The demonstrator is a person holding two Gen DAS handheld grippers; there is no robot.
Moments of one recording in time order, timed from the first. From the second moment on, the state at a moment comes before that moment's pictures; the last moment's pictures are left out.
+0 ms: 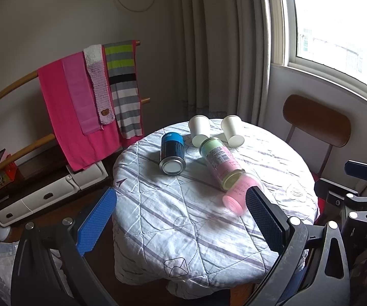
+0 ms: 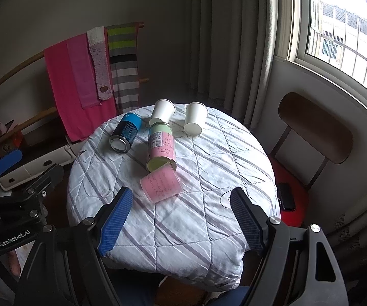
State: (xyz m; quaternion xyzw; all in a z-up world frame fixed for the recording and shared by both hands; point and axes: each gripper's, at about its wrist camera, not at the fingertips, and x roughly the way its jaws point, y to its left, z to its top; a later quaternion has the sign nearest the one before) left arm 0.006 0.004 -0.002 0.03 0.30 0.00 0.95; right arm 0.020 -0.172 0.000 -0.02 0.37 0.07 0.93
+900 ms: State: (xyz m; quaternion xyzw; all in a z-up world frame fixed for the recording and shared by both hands) left arm 0.117 -0.029 -0.044 0.03 0.36 0.03 0.93; right arm 0.116 -0.214 -0.042 -0.01 0.40 0.13 0.91
